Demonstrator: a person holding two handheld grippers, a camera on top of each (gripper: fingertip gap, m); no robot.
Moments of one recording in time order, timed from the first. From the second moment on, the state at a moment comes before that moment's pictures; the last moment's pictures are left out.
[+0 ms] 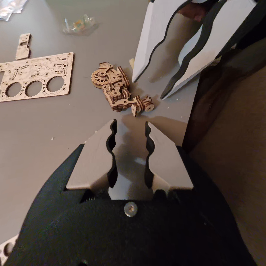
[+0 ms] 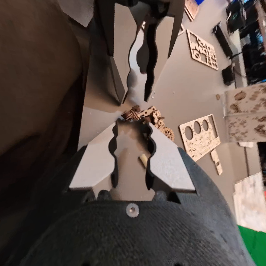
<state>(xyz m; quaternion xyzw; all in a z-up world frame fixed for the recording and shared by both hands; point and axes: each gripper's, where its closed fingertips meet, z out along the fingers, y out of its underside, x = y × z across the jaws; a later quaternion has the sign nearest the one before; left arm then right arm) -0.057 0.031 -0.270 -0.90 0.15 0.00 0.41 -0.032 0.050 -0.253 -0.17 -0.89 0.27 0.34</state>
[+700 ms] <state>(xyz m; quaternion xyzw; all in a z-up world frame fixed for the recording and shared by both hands) -0.041 0.042 -0.273 -0.90 0.03 -0.01 0.43 -0.031 0.047 -0.270 -0.37 -0.84 0.35 0.19</state>
